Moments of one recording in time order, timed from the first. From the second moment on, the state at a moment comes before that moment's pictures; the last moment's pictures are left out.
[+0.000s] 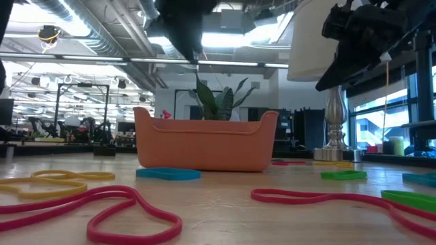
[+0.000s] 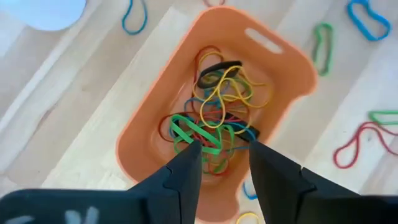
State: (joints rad) left arm -0.11 1.73 1.61 -1.08 -0.19 -0.72; right arm 0.17 0.99 0.59 -0.33 0.29 0.38
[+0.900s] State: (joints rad) left arm -0.38 1.16 0.88 -0.70 -0.22 -0.68; right arm 0.49 1.25 0.97 -0.69 0.48 0.90
